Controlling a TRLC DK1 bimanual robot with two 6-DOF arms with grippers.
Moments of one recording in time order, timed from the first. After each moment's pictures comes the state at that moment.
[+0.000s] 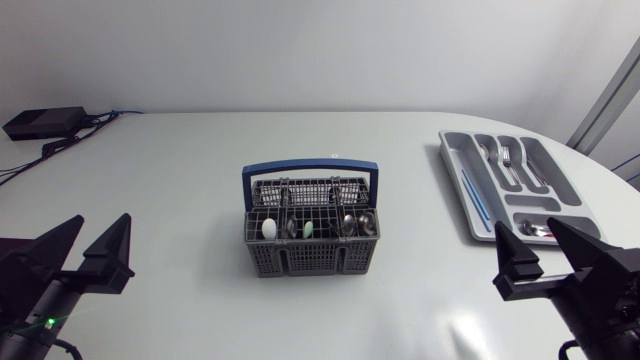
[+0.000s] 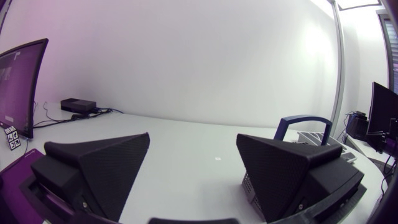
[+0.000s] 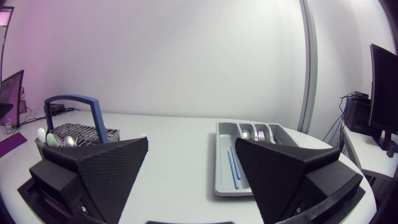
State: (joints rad) left arm -0.03 0.06 0.04 0.01 0.03 -0.11; right arm 0.07 0.06 0.03 -0.03 0.01 0.01
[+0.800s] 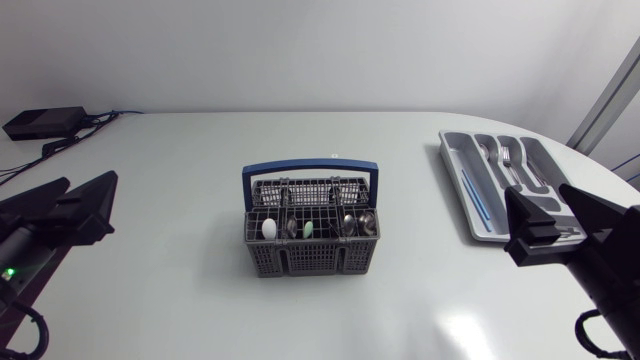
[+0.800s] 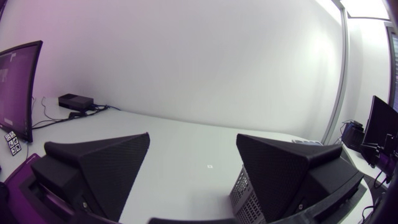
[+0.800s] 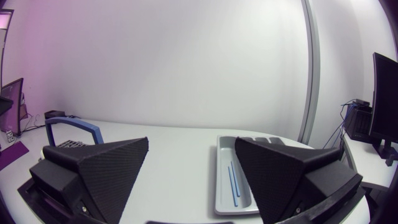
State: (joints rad) left arm -0.07 0.38 0.35 -0.07 0.00 -0.17; right arm 0.11 0.33 0.20 0.08 0.04 0.01
